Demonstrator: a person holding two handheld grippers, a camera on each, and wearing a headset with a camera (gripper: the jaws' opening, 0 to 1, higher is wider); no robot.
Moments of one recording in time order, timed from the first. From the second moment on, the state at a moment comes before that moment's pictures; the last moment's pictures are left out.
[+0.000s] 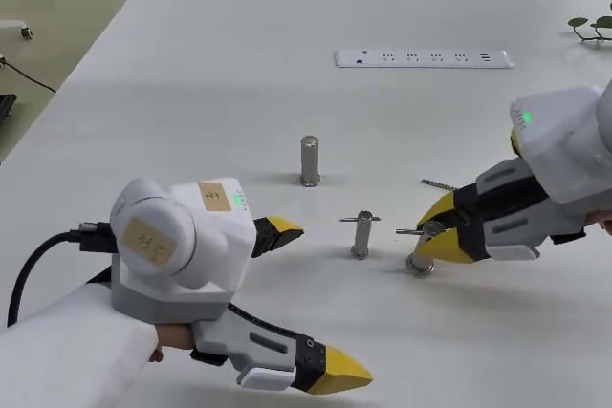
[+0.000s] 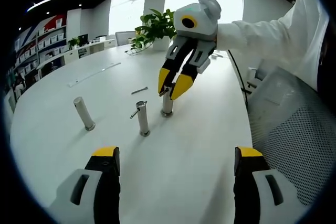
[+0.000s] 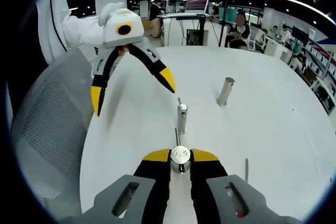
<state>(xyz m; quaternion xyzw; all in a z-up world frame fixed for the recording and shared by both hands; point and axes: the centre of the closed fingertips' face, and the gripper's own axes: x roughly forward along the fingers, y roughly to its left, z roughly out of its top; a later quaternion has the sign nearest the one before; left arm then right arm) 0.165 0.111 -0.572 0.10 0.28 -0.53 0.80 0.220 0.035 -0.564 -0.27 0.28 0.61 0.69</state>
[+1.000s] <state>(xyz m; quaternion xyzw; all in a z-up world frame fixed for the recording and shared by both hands) 0.170 0.121 -0.576 0.09 0.30 -0.50 0.81 0.225 0.031 -0.566 -0.24 0.28 0.60 0.71</state>
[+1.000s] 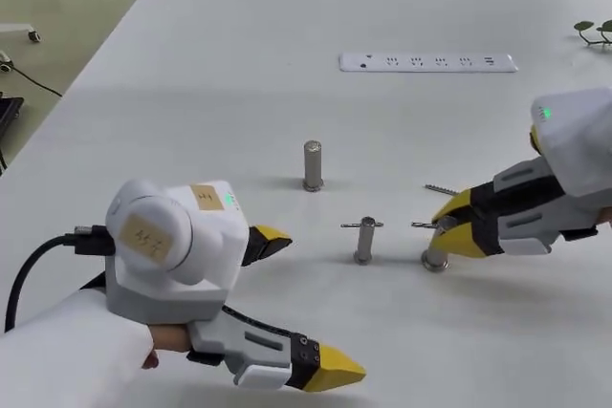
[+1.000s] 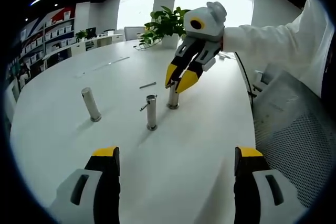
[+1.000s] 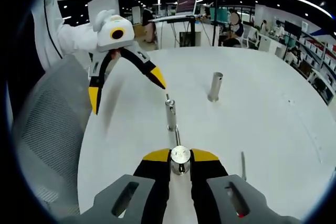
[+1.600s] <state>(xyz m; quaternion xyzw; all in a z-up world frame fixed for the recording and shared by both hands) 0.173 0.115 -0.567 0.08 0.29 -0.50 0.81 0.216 0.033 -0.526 -0.15 0.24 0.57 0.77</state>
